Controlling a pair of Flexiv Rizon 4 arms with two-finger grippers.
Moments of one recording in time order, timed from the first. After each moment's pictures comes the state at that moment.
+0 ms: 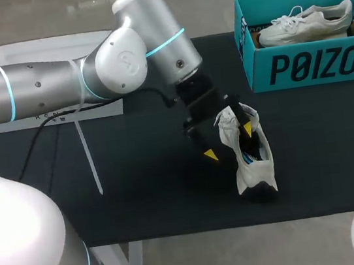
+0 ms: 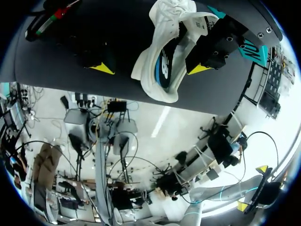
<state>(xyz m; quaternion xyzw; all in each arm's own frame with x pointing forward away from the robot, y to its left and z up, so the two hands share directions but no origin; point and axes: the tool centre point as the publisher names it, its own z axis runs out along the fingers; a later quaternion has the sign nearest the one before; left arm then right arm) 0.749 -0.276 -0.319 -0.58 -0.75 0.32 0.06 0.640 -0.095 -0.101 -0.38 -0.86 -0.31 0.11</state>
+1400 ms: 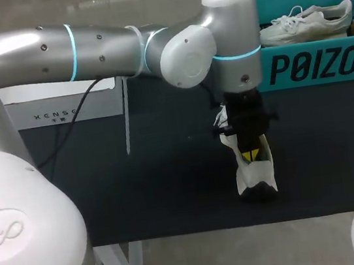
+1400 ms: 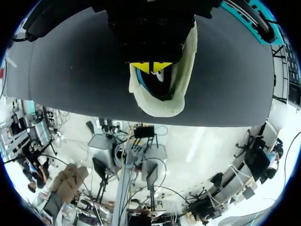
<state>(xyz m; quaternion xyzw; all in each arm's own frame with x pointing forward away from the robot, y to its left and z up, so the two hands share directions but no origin) 0.751 -0.319 -0.366 -0.65 -0.74 0.13 0.09 0.640 -0.095 -0.101 -0.38 -0.86 -0.31 0.11</state>
